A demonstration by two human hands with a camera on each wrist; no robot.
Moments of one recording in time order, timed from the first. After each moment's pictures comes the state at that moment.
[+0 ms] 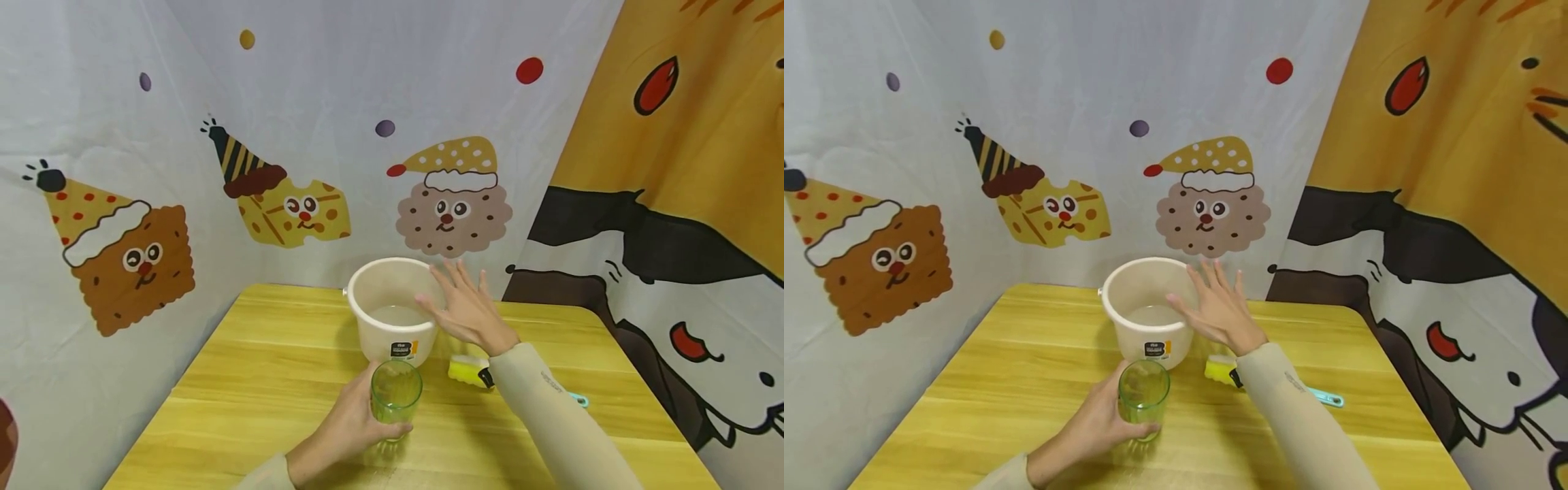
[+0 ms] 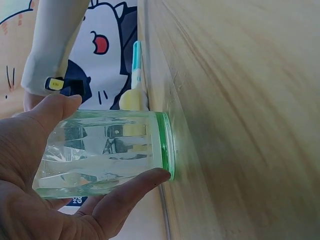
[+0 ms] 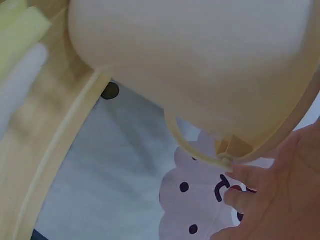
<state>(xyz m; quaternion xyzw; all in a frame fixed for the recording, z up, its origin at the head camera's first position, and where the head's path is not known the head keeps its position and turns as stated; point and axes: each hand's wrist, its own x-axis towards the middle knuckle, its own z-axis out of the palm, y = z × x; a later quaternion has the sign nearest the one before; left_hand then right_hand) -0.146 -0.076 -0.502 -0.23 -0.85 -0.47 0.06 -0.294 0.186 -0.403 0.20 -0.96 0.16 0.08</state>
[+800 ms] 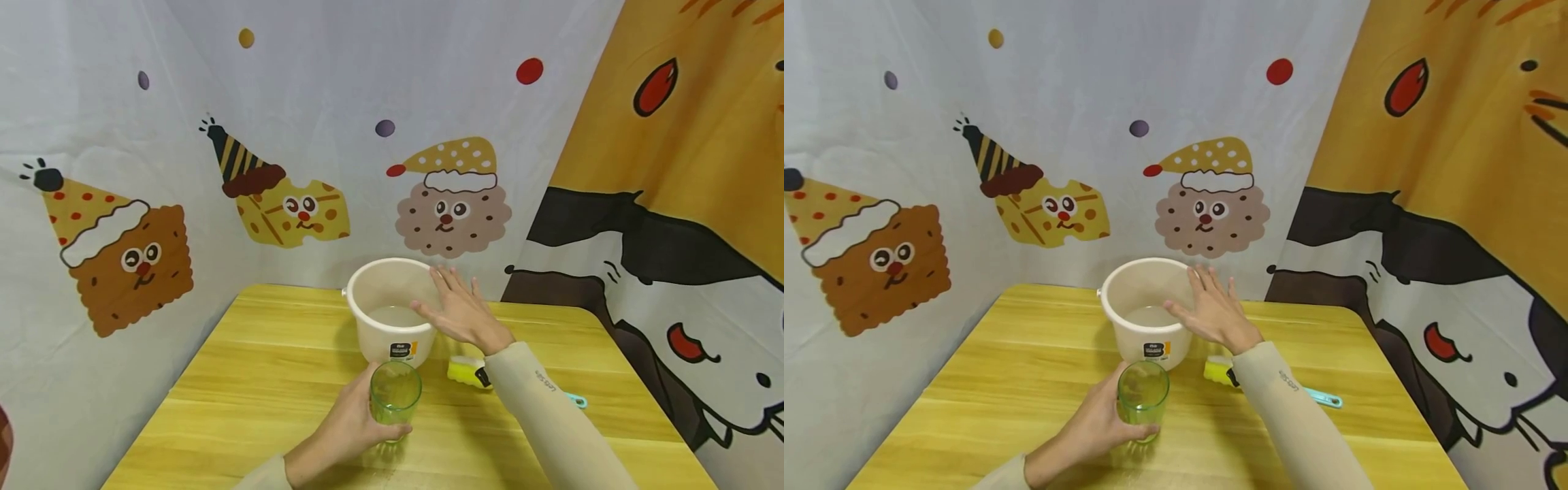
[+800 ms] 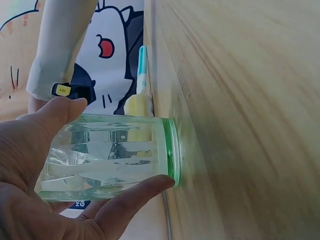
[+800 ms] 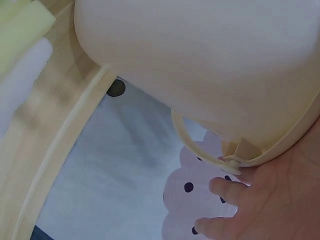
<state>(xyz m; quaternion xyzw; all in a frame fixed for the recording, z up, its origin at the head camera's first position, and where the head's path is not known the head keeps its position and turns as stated) -0.145 -0.078 -0.499 -0.22 -0.85 -0.47 0.04 -0.298 0.180 -0.407 0.19 -0.97 0.17 0.05</state>
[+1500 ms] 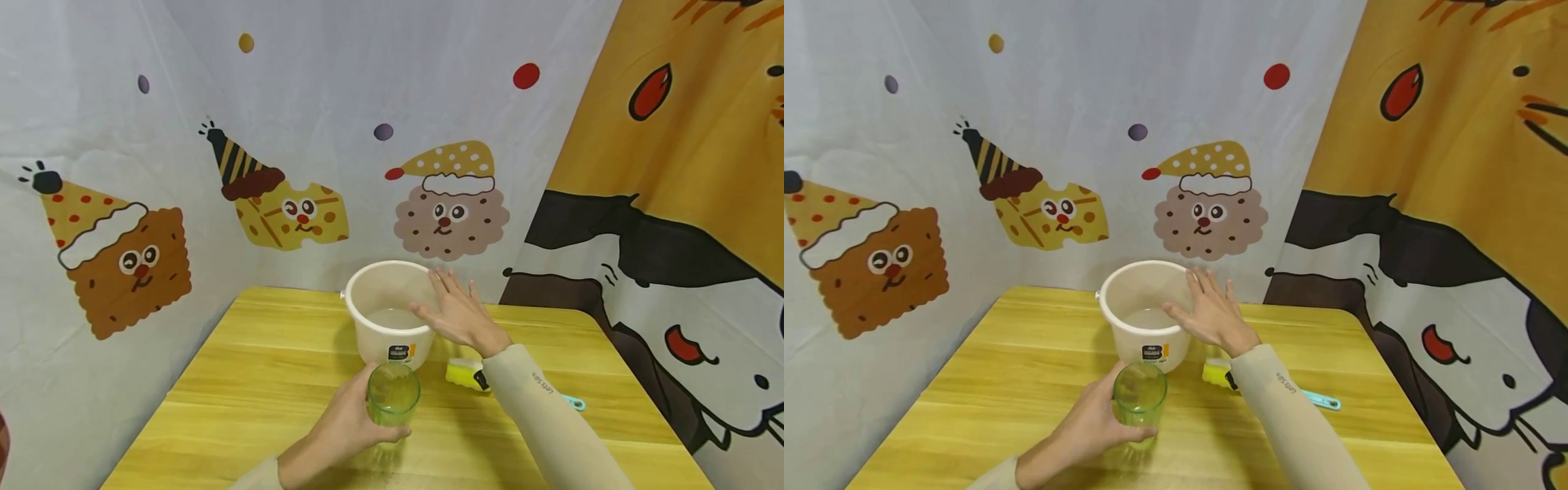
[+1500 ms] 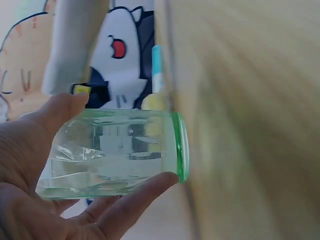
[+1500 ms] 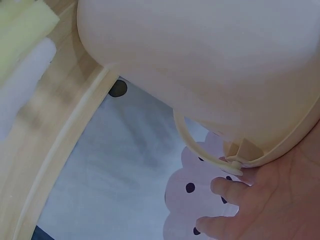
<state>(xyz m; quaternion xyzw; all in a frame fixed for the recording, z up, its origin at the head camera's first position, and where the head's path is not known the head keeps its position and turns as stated) -0.144 -0.080 -0.485 -0.22 -0.85 -0.48 0.04 -0.297 0.179 -0.408 0.19 -0.97 0.16 0.05</state>
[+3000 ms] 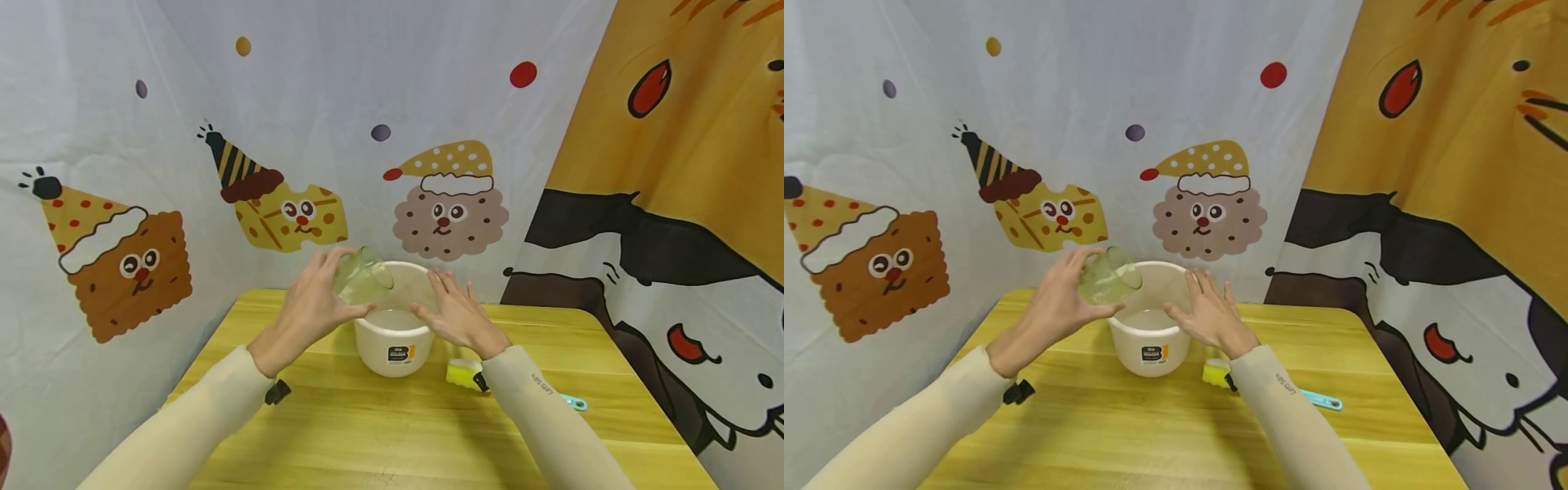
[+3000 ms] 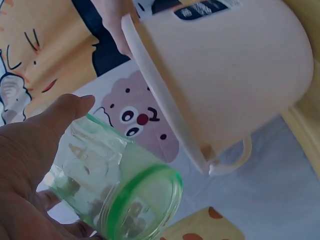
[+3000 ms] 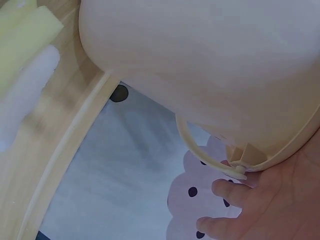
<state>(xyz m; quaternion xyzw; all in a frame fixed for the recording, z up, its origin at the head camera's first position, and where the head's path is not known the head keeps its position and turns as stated) -0.235 -0.126 -0.342 -0.15 -0.92 -0.29 0.22 -0.297 0.180 -0.410 0.19 -0.96 0.18 0.04</state>
